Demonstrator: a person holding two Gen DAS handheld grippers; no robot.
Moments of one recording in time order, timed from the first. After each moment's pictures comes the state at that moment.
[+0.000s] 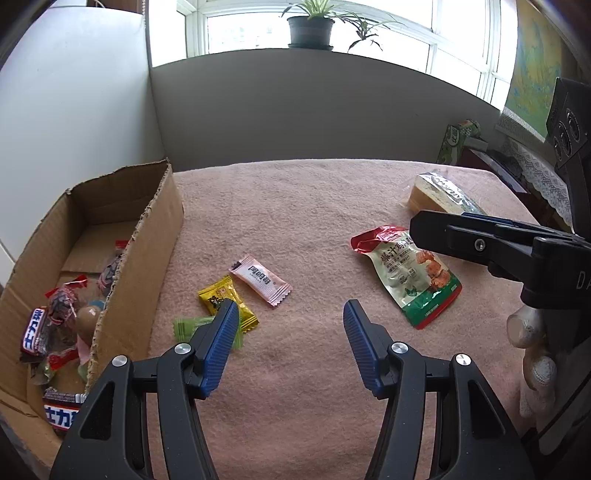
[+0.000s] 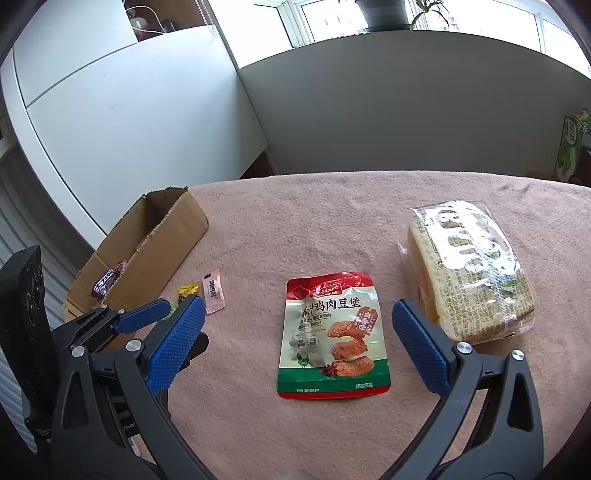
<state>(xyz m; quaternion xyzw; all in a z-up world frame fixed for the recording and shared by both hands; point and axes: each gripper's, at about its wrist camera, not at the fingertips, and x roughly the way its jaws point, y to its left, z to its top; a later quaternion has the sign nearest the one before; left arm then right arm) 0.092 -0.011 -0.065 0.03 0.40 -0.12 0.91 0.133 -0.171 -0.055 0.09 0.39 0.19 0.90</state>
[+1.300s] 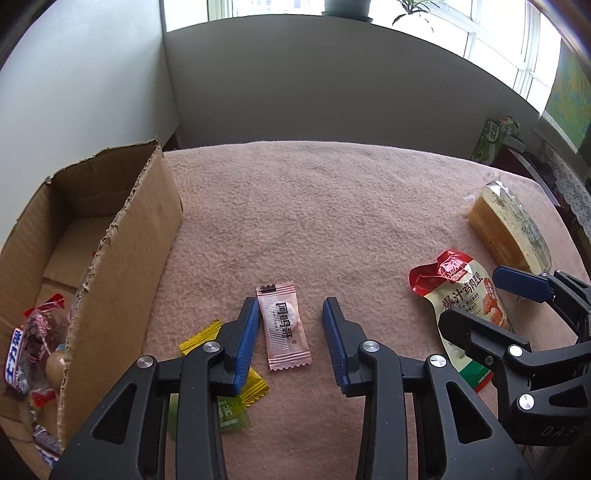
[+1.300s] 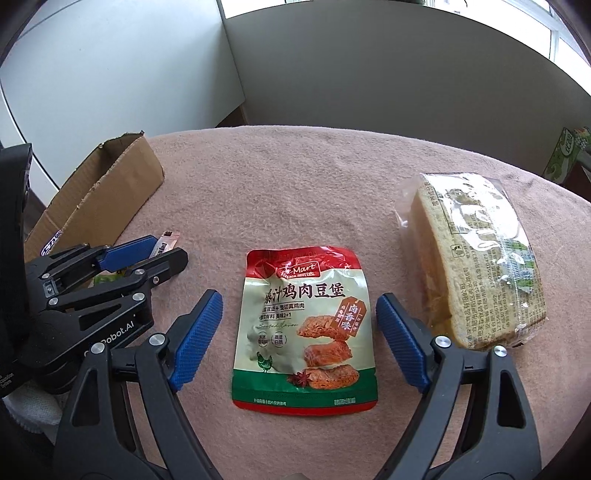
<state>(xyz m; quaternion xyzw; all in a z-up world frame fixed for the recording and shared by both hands) 0.161 -0.021 -0.085 0.02 0.45 -0.07 0.89 0.161 -0.151 -0.090 0.00 0.46 0.15 0.88</state>
